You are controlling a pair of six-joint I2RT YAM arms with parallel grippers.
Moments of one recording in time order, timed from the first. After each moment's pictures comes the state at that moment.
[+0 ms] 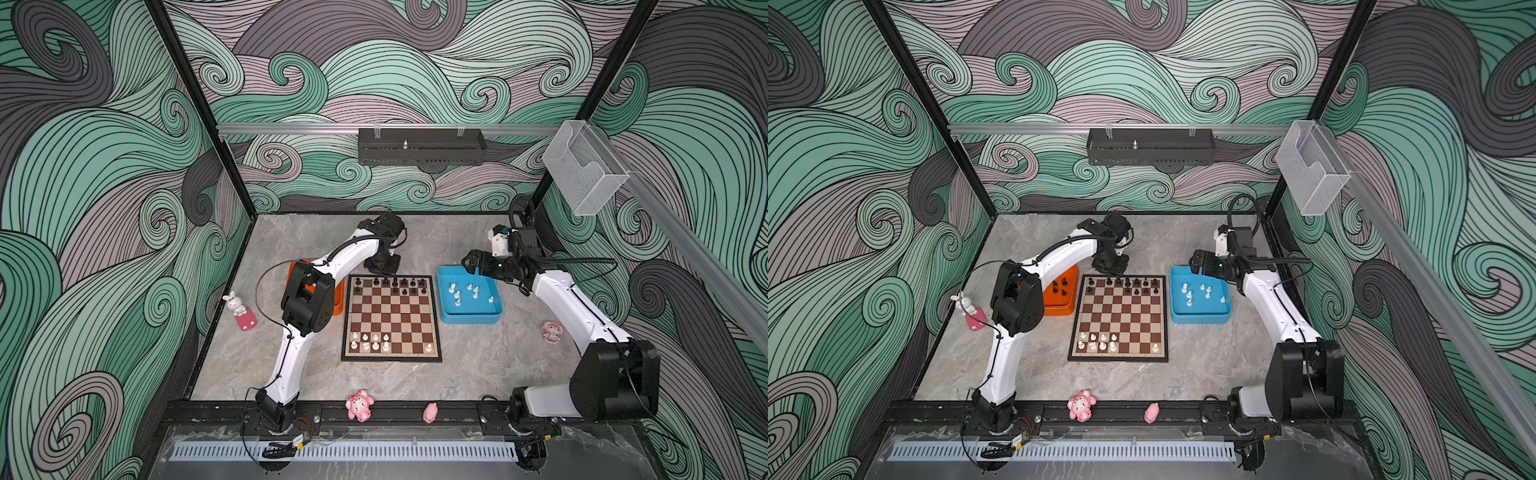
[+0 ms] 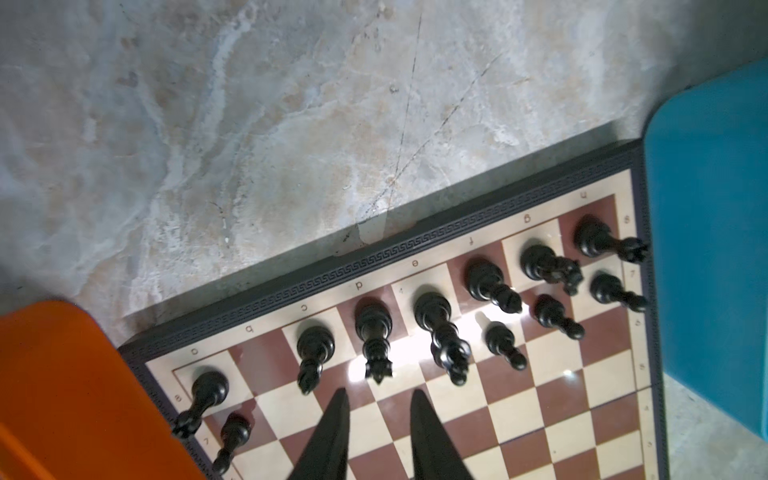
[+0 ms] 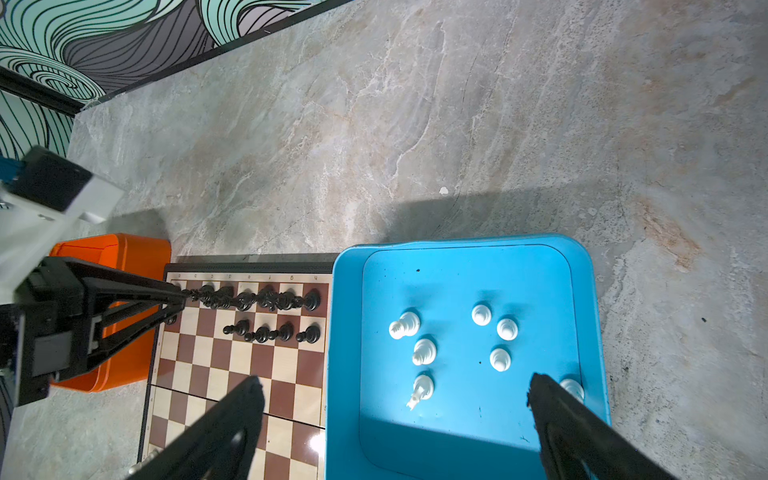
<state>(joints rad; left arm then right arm) -0.58 2.19 1.98 -1.11 0.01 -0.24 0.06 1.41 1.09 -0.57 -0.27 0.22</state>
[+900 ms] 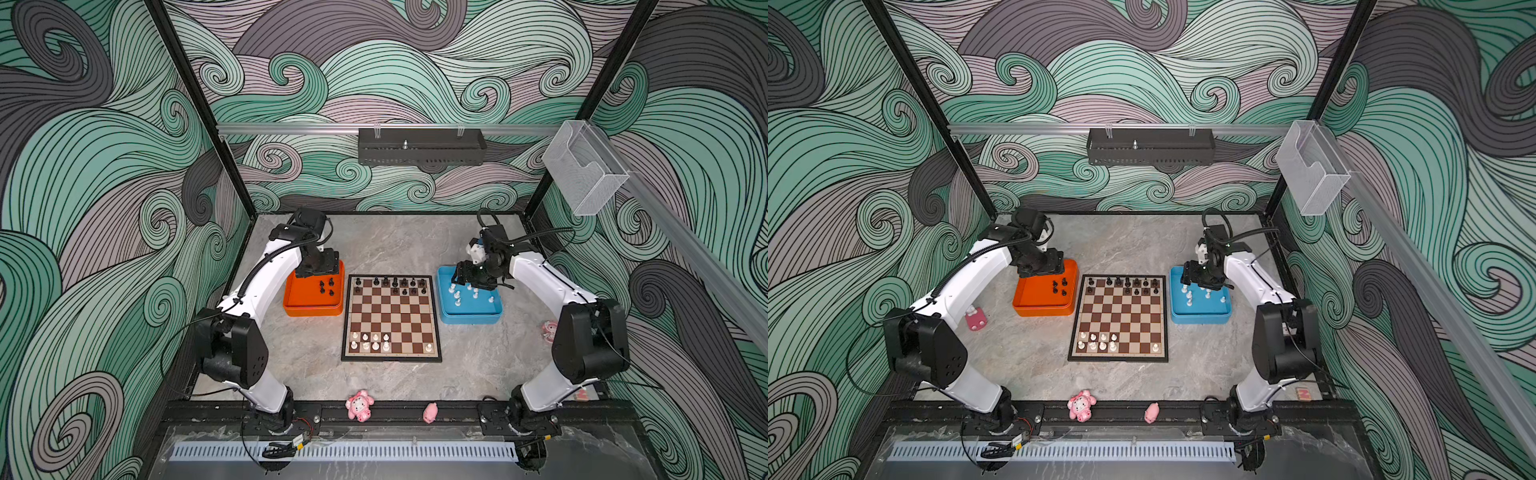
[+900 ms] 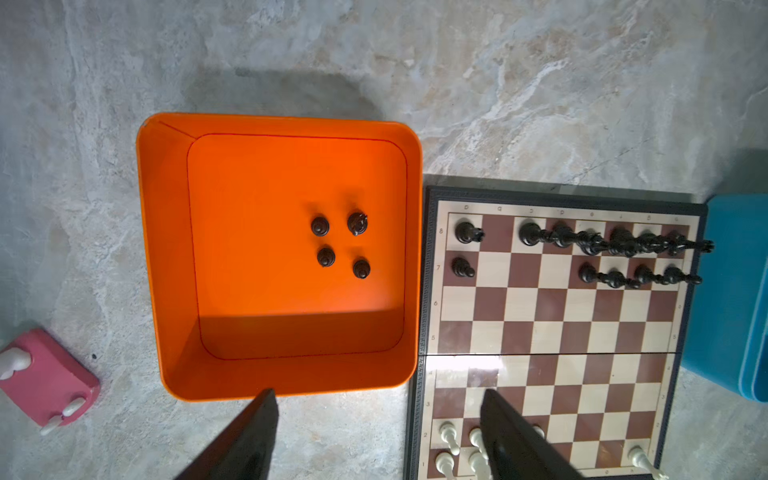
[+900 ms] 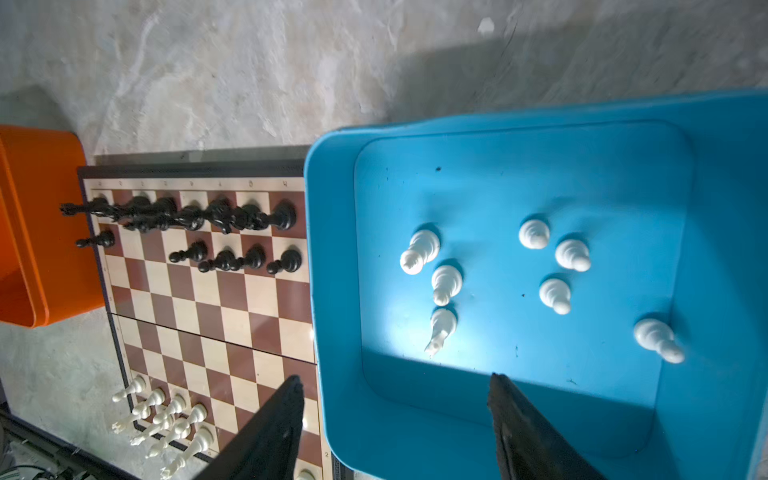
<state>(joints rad) -0.22 1.59 1.46 -1.09 0.03 -0.30 0.17 1.66 1.23 -0.83 -0.27 0.21</state>
